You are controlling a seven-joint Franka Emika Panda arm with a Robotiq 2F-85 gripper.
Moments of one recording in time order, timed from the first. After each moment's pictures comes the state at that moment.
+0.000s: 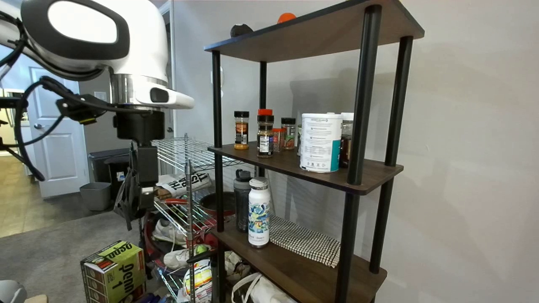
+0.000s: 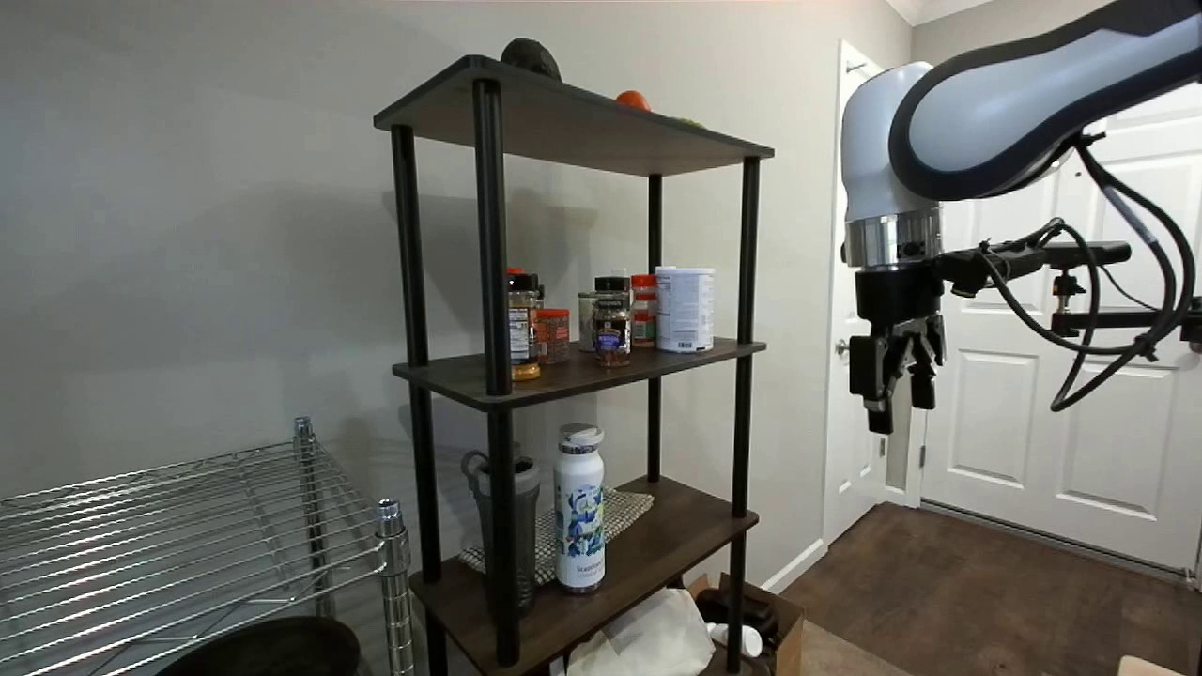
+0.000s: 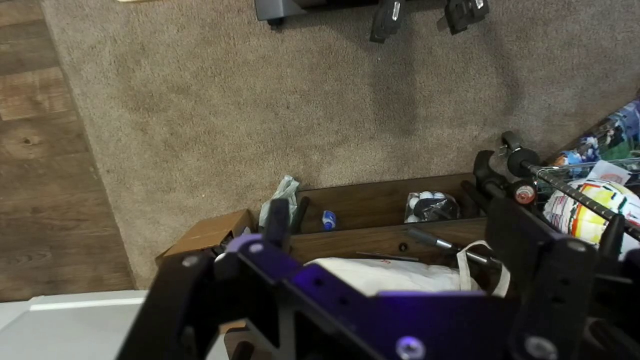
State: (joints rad) arm -0.06 -0.76 0.05 -2.63 -0.07 1.81 0.12
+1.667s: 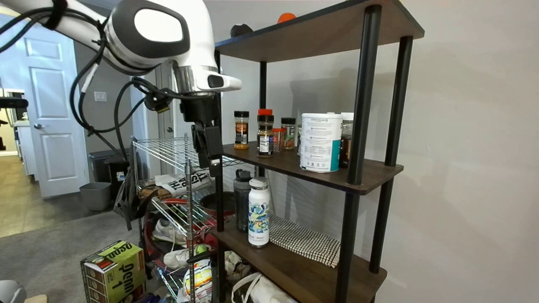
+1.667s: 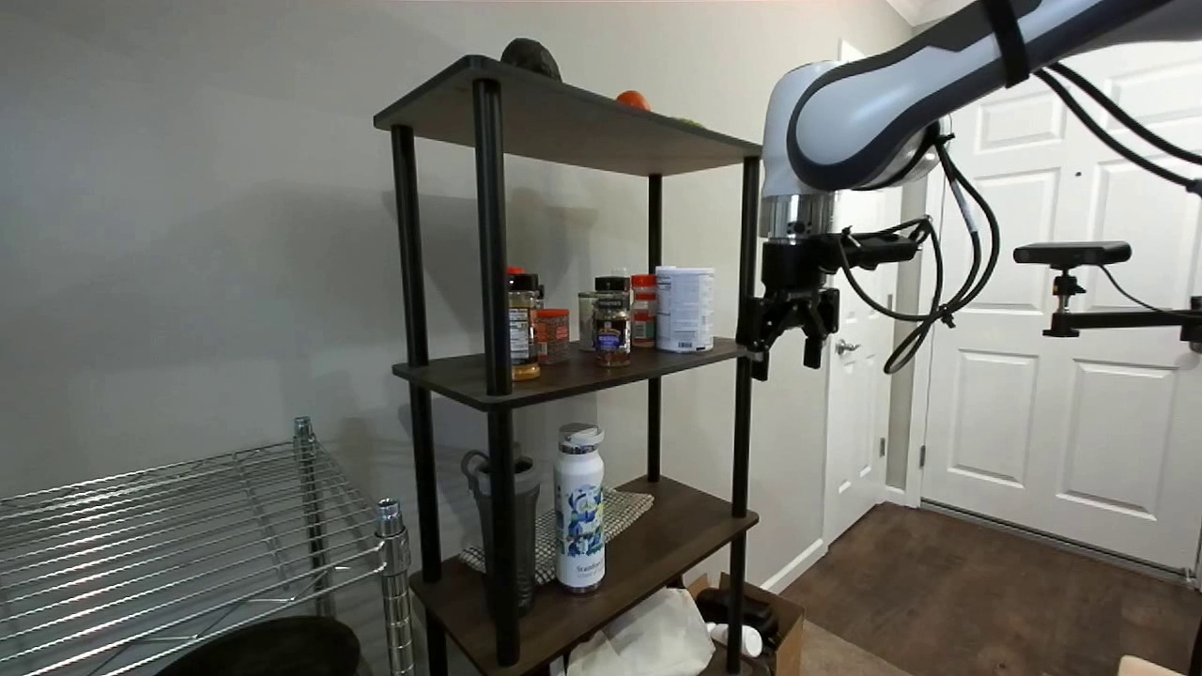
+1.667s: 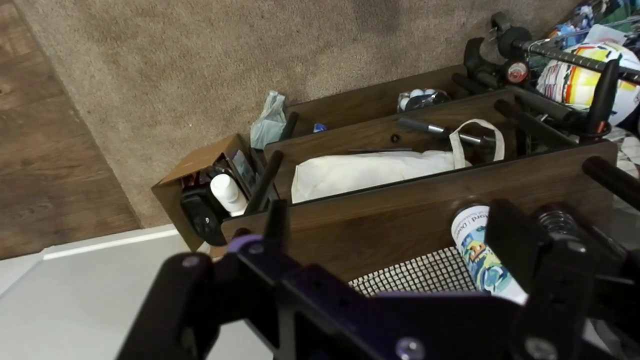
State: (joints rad) arm -0.06 -0.45 0.05 -2.36 -0.07 2.01 0.25
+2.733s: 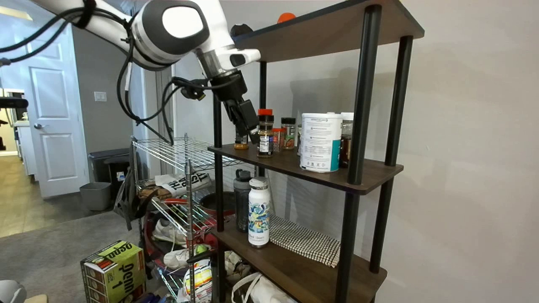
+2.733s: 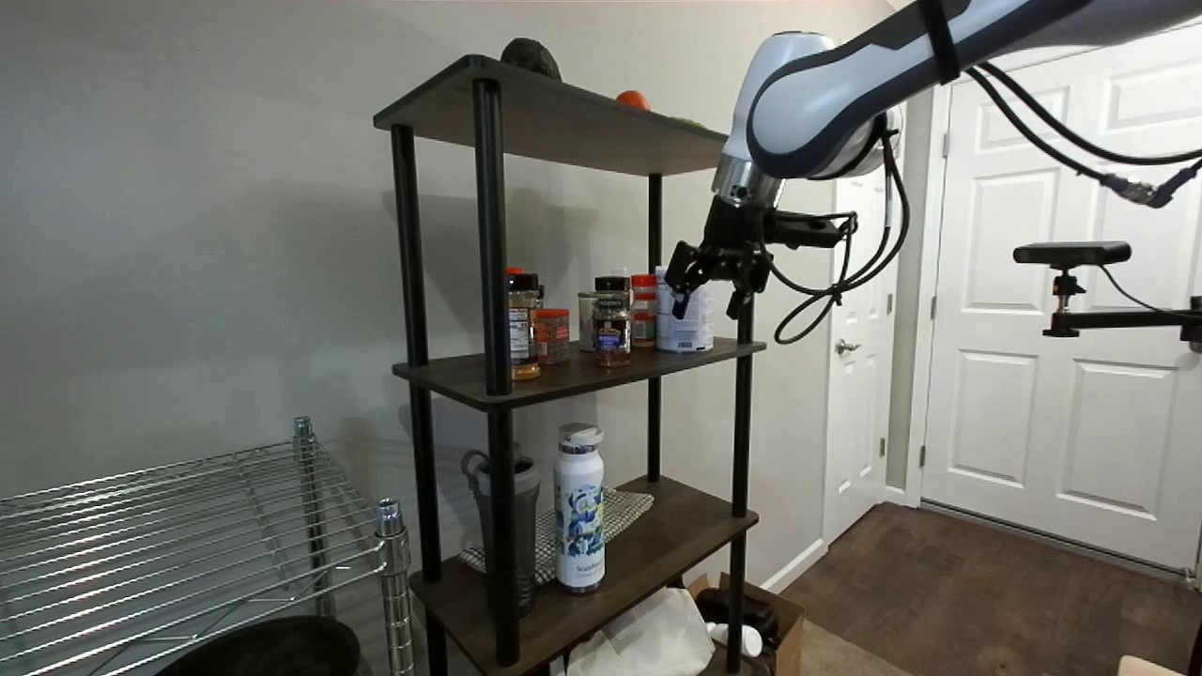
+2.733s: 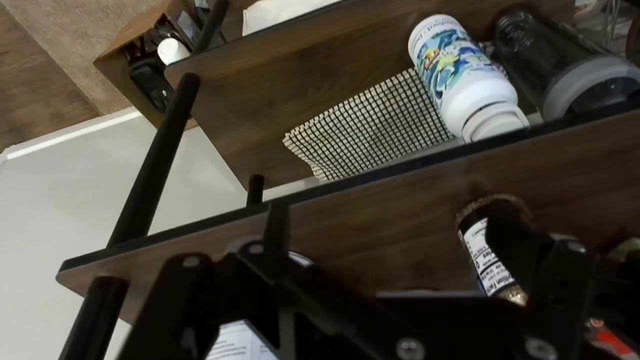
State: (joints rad) arm -0.06 -0.32 0.06 -2.20 -0.07 2.31 0.35
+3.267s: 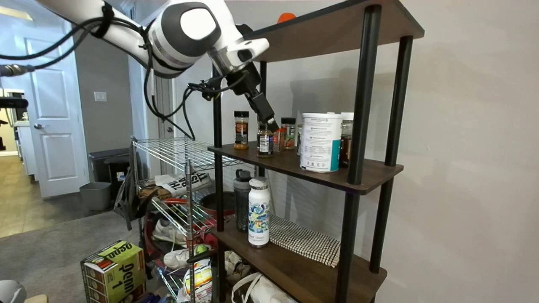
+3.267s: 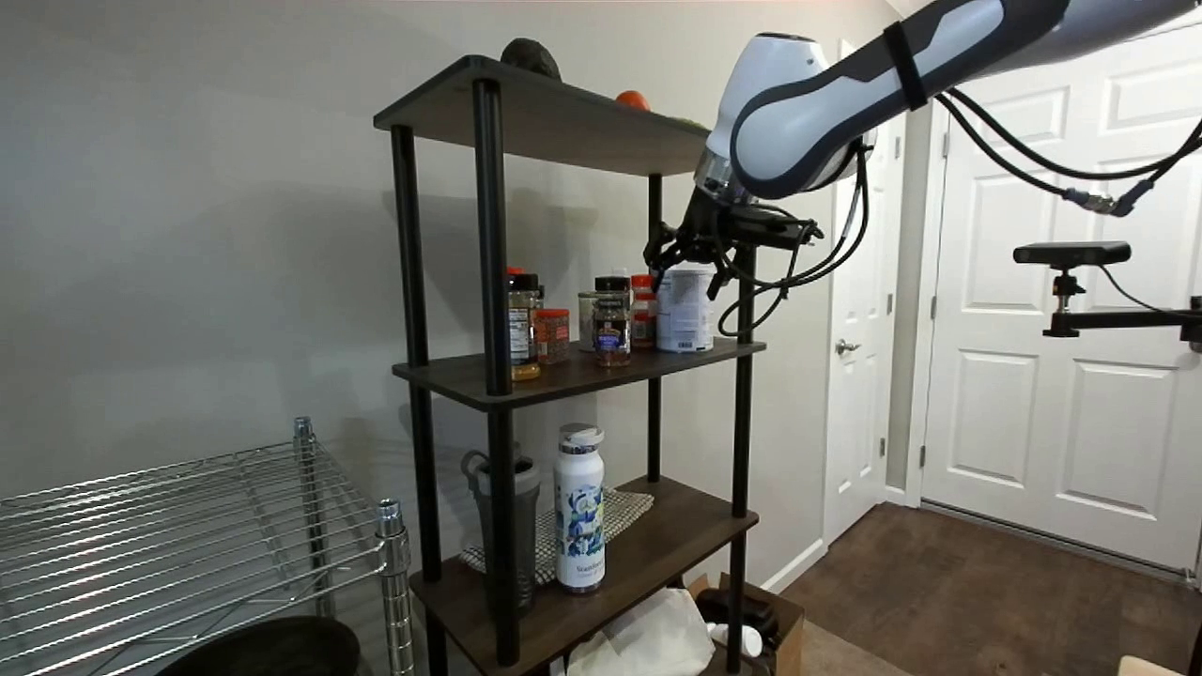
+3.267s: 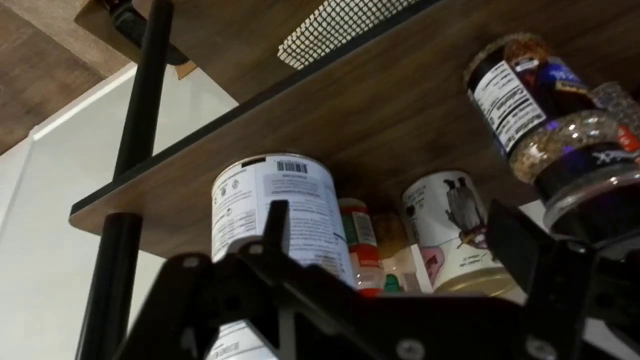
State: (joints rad) arm -0.11 -0.24 0.09 -2.13 -0.20 2.49 0.65
